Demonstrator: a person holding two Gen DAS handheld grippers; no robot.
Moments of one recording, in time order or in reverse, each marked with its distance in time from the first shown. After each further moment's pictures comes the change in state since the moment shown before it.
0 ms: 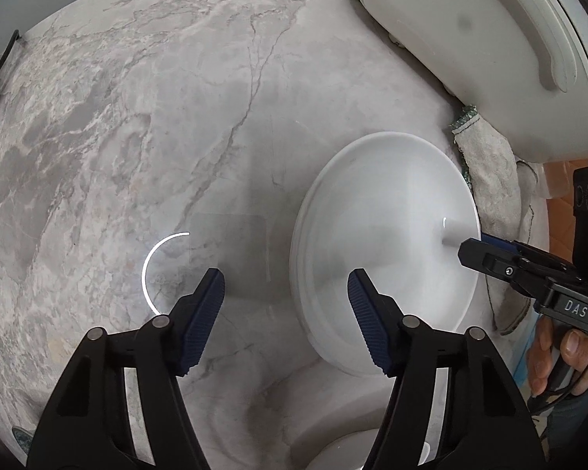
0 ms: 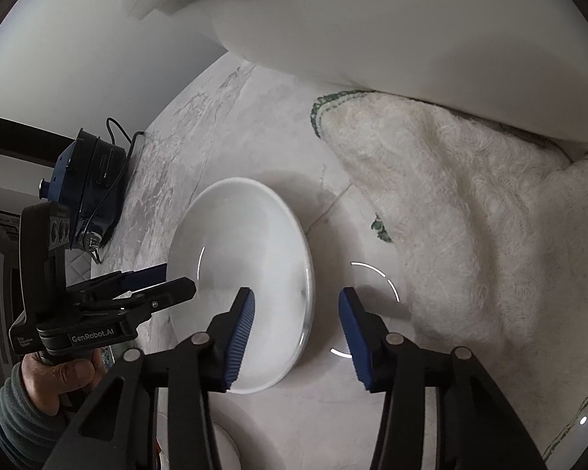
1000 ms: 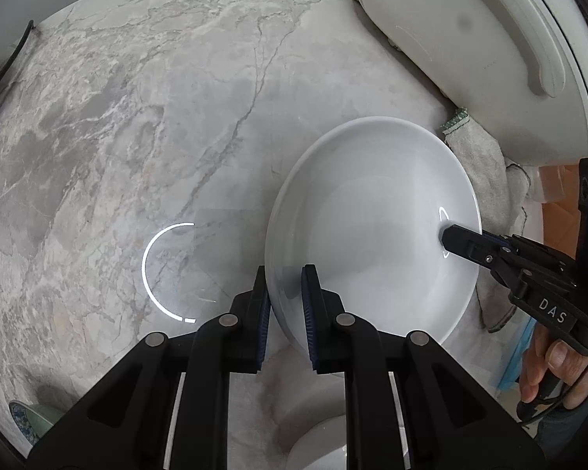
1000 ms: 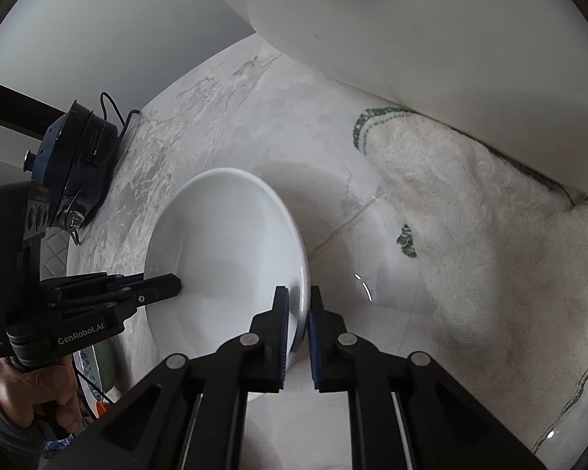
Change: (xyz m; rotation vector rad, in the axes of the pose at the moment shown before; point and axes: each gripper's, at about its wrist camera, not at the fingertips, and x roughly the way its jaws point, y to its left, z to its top) left arm -0.021 0.002 -0.006 -0.037 0.015 0.002; right arm 0.002 0.033 0.006 -0.102 0.010 -0.106
